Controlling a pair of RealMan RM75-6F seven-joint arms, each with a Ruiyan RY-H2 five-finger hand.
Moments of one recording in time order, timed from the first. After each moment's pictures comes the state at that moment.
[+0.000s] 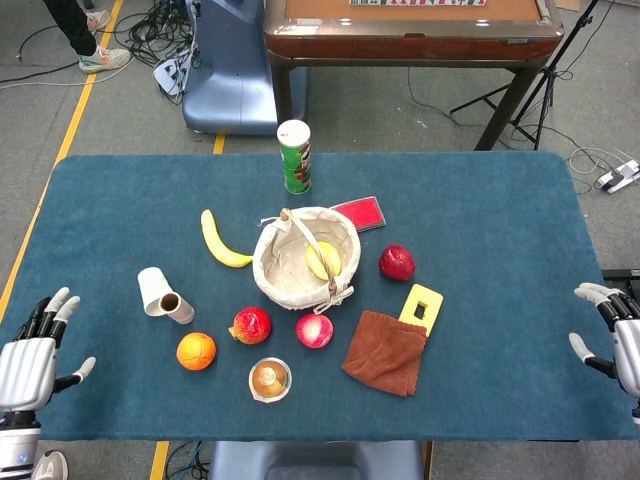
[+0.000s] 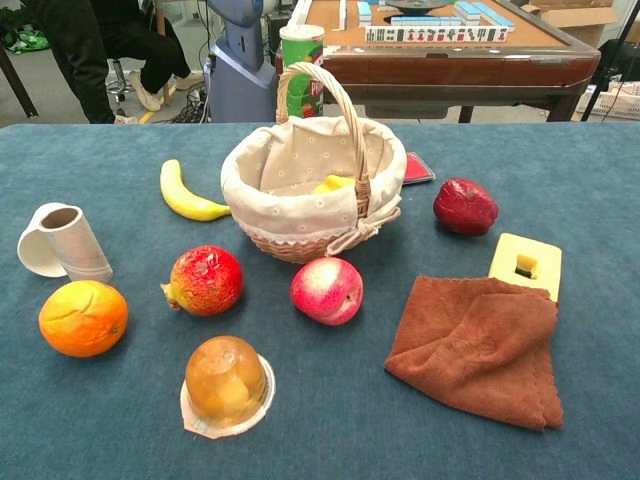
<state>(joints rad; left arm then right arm) -0.08 -1.16 -0.07 -1.76 1.45 1.51 0.25 0.04 -1.02 0.09 -1.62 -1.50 1.55 0.05</state>
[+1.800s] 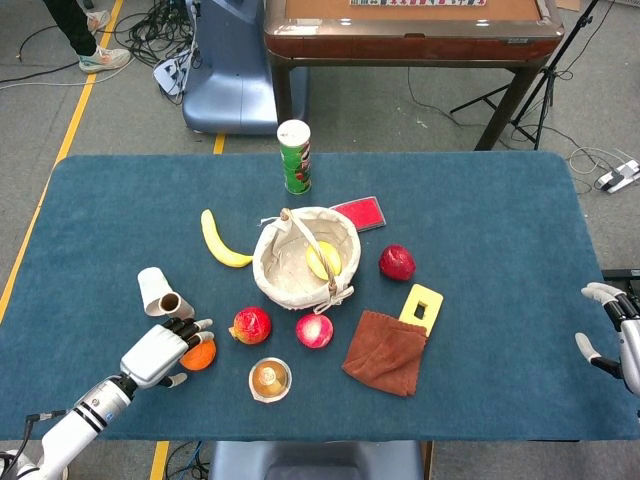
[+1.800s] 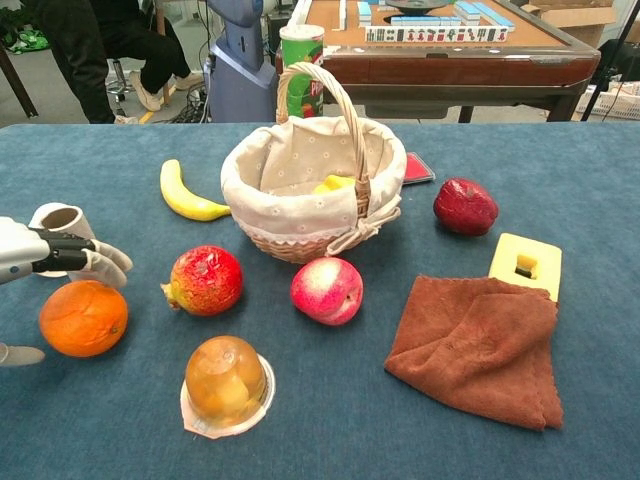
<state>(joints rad) -0.47 -1.26 0.05 -1.52 1.70 1.02 0.14 0.03 -1.00 0.09 -1.64 -1.48 1.54 0.02</state>
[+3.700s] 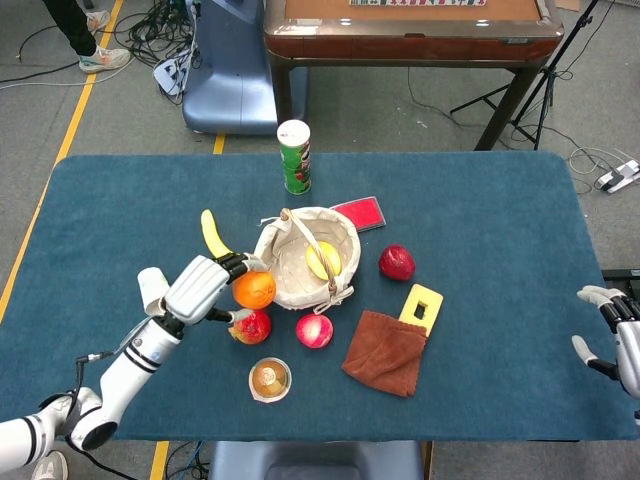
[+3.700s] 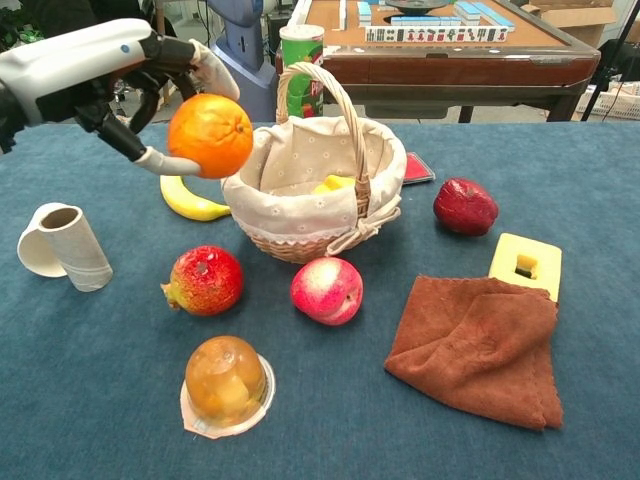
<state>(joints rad) -0.69 -1.39 -0.19 -1.55 1.57 1.13 -0.06 0.03 -1.01 0.08 -1.63 -1.48 1.53 0.04</state>
